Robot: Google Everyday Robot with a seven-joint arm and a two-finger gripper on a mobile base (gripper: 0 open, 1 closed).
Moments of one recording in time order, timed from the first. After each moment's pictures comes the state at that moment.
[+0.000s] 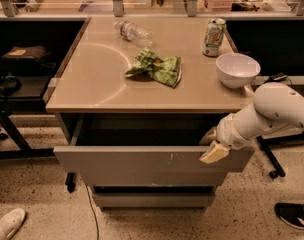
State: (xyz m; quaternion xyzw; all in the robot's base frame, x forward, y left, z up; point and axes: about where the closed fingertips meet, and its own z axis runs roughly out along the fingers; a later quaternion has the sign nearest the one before) arm 0.533 -0.176 0.652 -0.64 0.71 0.16 0.24
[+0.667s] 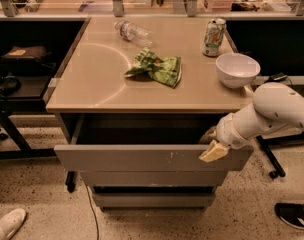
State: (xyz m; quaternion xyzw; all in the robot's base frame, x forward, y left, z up) arm 0.533 -0.176 0.652 -0.64 0.71 0.16 0.24
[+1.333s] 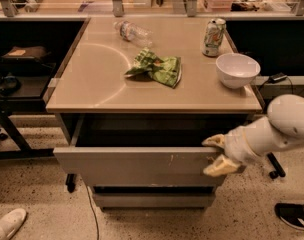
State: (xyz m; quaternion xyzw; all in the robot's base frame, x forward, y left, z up) arm 0.479 -0.189 0.657 -0.65 0.70 0.18 0.25
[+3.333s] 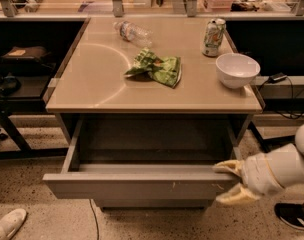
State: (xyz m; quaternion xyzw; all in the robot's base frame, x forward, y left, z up) arm 0.390 -0.205 0.654 -0.65 0.68 0.22 0.25
